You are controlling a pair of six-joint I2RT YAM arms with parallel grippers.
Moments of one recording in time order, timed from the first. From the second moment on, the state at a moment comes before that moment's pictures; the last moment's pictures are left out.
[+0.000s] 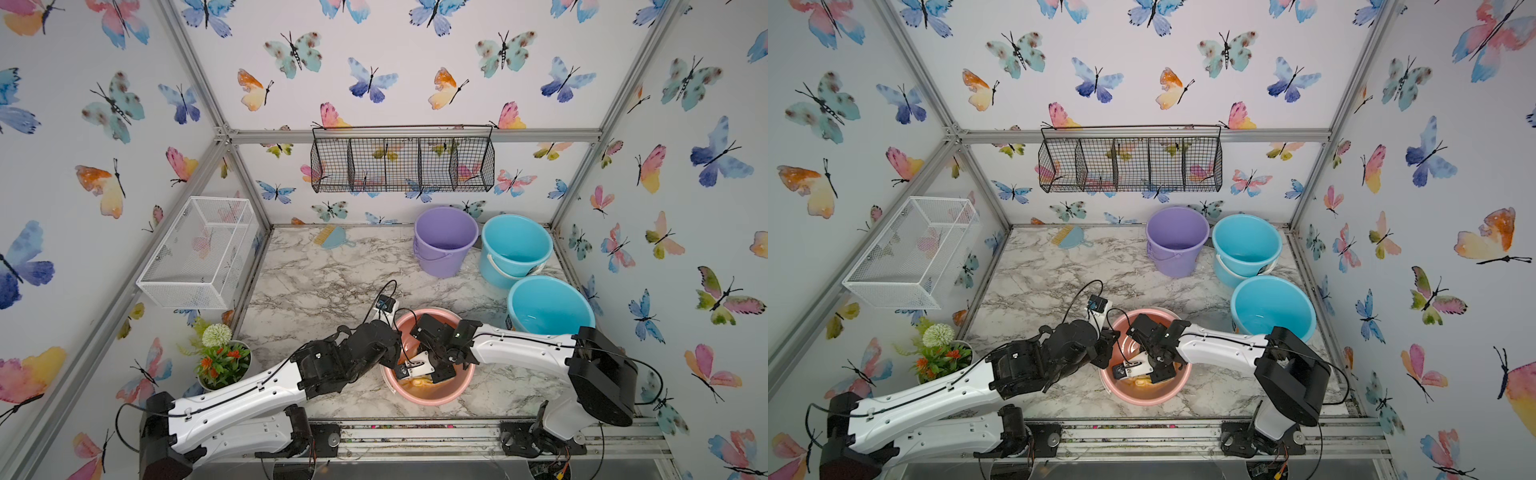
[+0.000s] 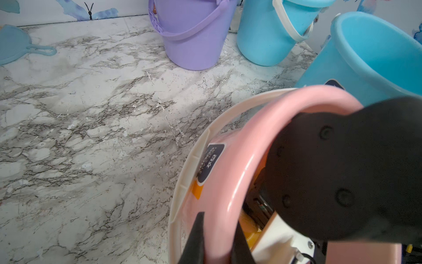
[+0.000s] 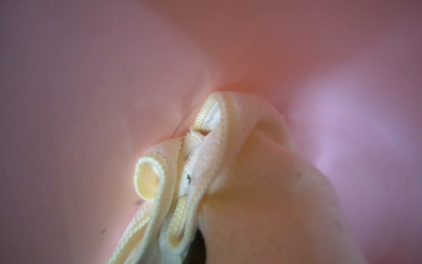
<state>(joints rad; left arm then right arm) -1.15 0.99 0.84 -0.53 -0.36 -0.54 1.07 1.53 0.90 -0.56 -0.13 -0.88</state>
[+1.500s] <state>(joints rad) -1.15 0.99 0.82 -0.47 -0.35 -0.56 1.07 1.25 0.76 -0.21 0.31 -1.24</state>
